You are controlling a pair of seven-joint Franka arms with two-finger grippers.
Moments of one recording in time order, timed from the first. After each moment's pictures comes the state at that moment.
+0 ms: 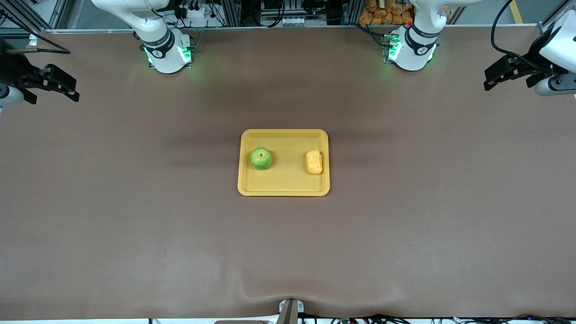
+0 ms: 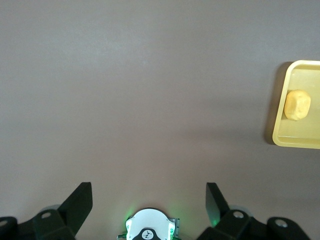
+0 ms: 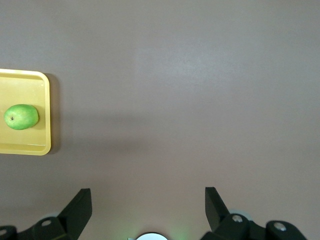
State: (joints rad) left arm -0.01 -0.12 -0.09 -1.61 0.06 1.43 -0.13; right arm 0.03 -0.09 0.00 -1.58 -0.02 1.44 -0.04
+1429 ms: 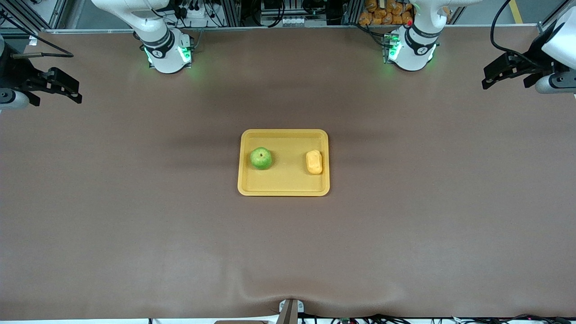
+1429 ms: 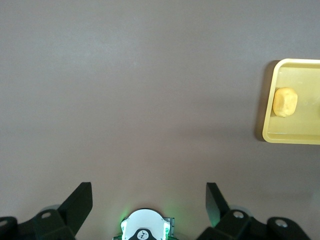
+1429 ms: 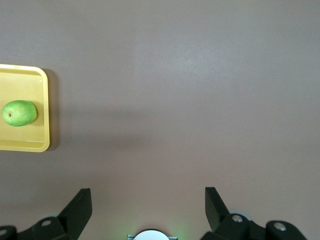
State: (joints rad) left arm -0.01 -0.12 -0.09 -1.60 0.02 1.43 -0.12; right arm 0.04 -0.07 0.00 -1.58 -0.02 1.44 -0.04
